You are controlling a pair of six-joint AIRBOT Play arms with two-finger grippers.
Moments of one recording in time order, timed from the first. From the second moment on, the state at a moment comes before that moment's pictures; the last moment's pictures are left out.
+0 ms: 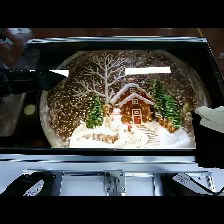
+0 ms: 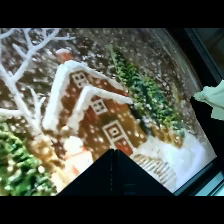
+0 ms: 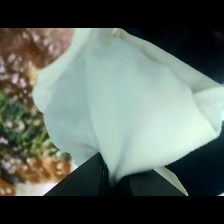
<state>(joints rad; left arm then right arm) -0.12 -0.93 1.26 0.76 -1.04 -1.24 -1.08 -1.23 1.46 -1.30 1.46 1.45</state>
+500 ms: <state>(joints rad) -0.12 -0.93 1.26 0.76 -1.04 -1.24 -1.09 -1.23 1.14 -1.56 1.55 1.52</state>
